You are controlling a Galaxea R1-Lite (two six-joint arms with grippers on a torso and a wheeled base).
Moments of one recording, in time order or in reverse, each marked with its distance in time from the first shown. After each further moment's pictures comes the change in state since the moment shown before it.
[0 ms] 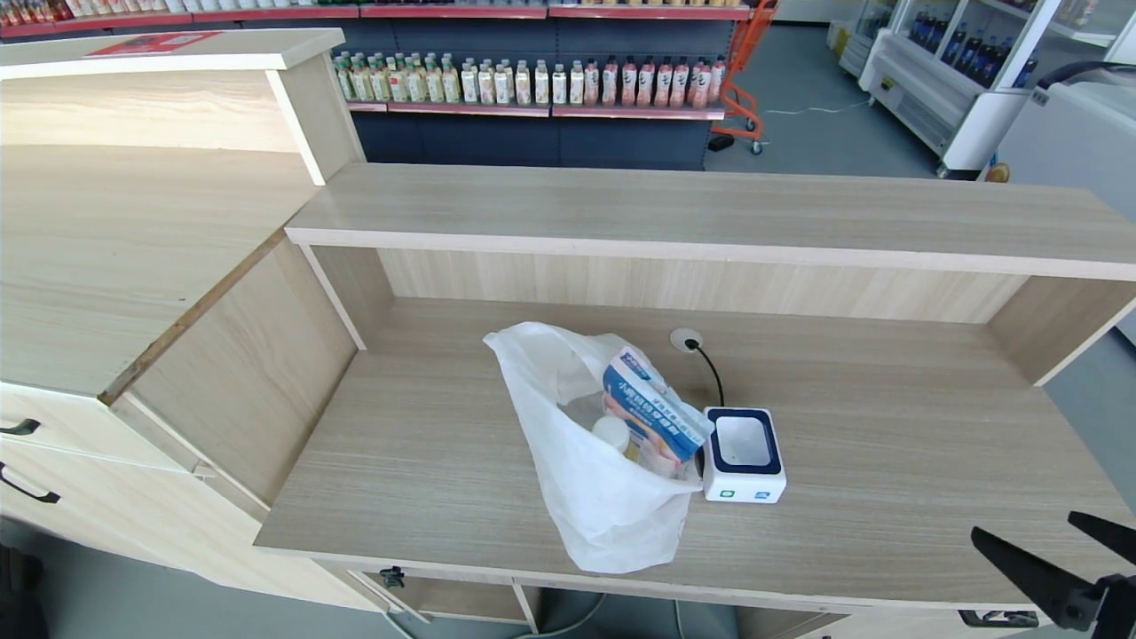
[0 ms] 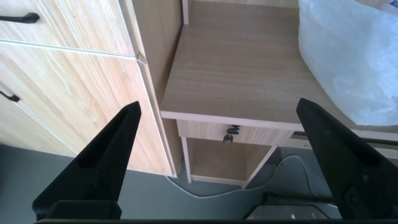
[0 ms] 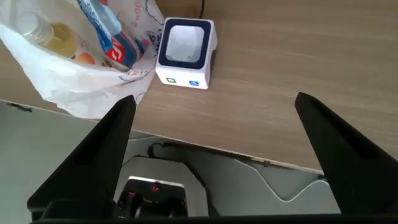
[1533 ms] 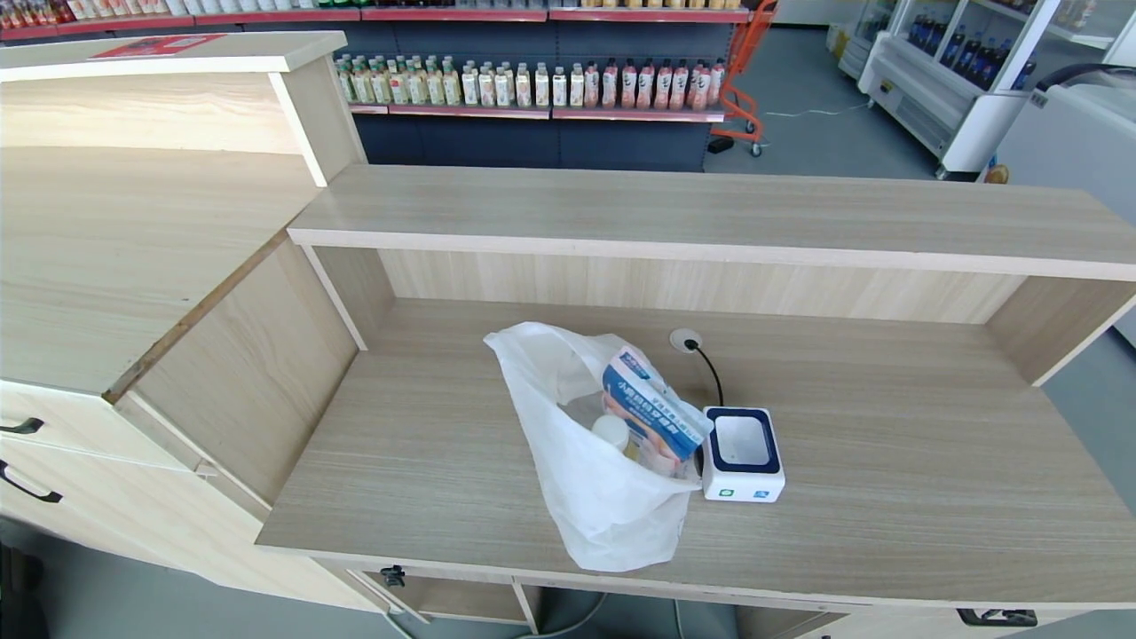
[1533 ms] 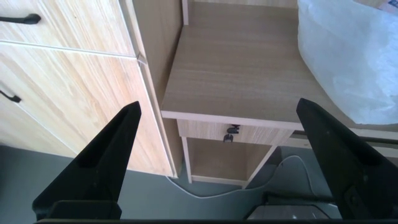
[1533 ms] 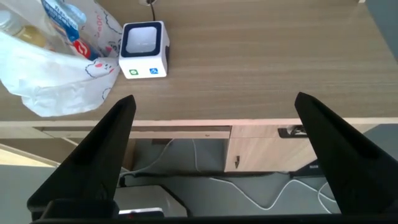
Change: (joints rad) left arm 0.000 0.000 0.000 0.000 -0.001 0.008; right arm -0.056 -0.793 0.094 0.505 -0.119 0.020
